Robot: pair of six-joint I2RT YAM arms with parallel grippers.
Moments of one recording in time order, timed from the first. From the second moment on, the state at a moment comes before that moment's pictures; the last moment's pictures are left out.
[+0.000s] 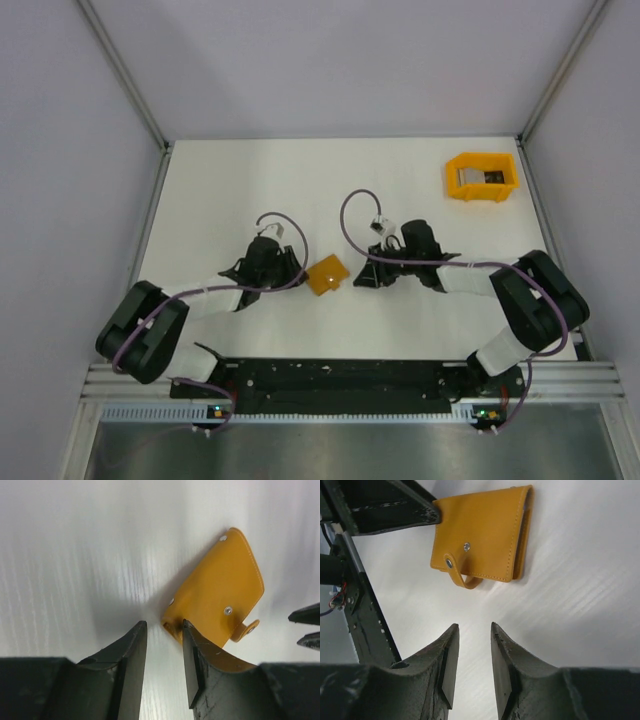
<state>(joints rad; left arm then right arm) -0.52 1.42 0.49 0.21 0.10 -0.69 0.51 1.56 0.60 0.30 -0.69 0.31</state>
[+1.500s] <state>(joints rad) -0.51 1.15 0.48 0.15 0.03 -0.52 0.18 1.84 1.56 -0.26 -0.06 0.40</state>
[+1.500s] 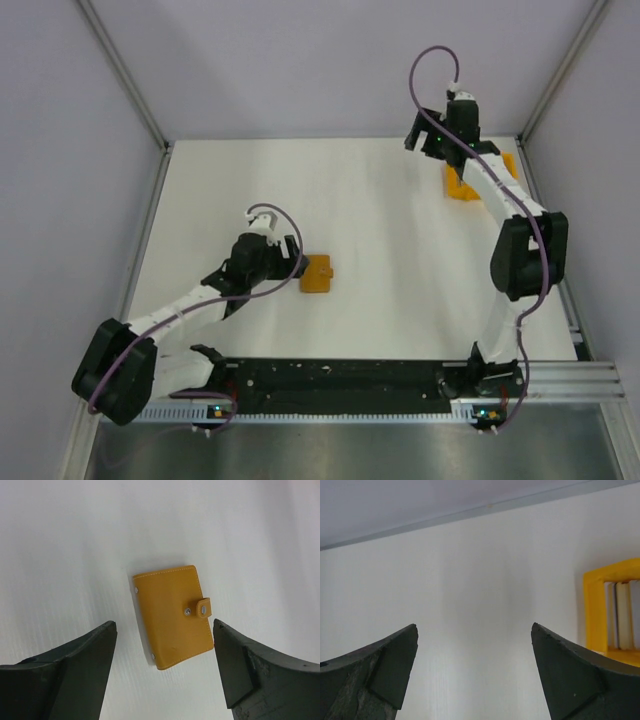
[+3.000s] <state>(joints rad) -0.51 1.05 0.48 0.07 0.03 -0.51 0.02 2.22 1.75 -0.49 -0.18 0.09</state>
